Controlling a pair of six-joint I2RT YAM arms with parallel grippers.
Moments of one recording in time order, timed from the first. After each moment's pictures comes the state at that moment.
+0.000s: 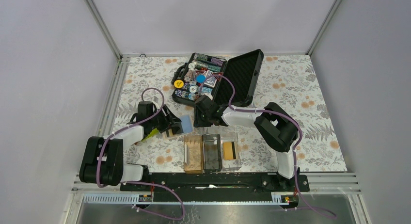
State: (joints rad) left arm -0.10 1.33 0.45 0.07 0.43 -0.70; right arm 0.90 1.98 1.23 -0.15 0.01 0.73
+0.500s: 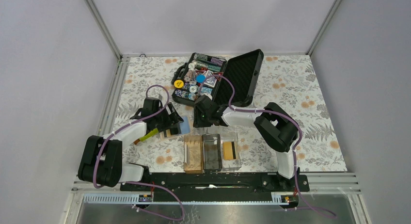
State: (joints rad) left arm -0.19 1.32 0.55 -0.12 0.27 -0.66; right arm 0.90 1.98 1.23 -0.14 0.00 0.72
